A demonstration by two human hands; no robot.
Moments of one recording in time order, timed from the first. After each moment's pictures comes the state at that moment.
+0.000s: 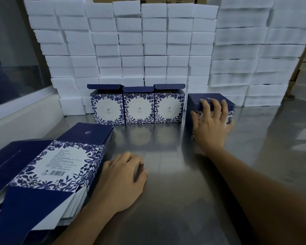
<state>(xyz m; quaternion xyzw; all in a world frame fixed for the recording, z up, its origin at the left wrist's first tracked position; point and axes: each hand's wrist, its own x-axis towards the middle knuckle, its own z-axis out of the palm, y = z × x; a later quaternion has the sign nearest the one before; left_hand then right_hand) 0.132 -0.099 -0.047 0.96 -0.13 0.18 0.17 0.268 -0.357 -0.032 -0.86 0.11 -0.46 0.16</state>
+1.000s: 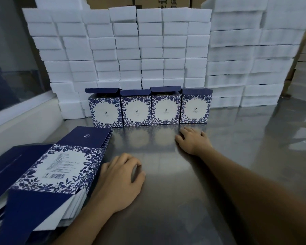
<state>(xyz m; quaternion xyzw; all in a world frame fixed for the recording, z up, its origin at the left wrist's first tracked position) 0.135 -0.100 -0.047 0.96 -0.13 0.17 0.17 0.286 -0.357 -0.051 -0.99 -0.02 -0.08 0.10</state>
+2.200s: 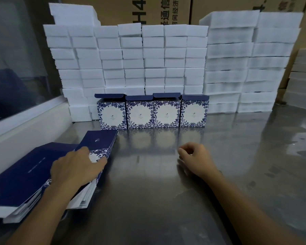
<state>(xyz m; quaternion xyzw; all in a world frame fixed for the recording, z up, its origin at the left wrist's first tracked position) 0.112 -0.026 0.007 0.98 0.16 0.10 0.09 0.168 -0.336 -0.039 -0.89 0.01 -0.15 0.43</state>
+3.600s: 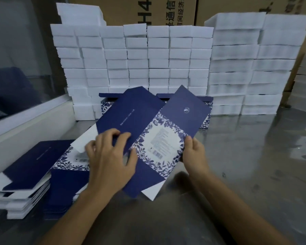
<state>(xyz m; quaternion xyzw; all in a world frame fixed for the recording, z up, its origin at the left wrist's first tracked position) 0.105 -0.085 -0.005 0.90 -0.09 0.41 0.14 0.149 -0.288 -0.018 -0.71 0.04 -0.18 0.68</state>
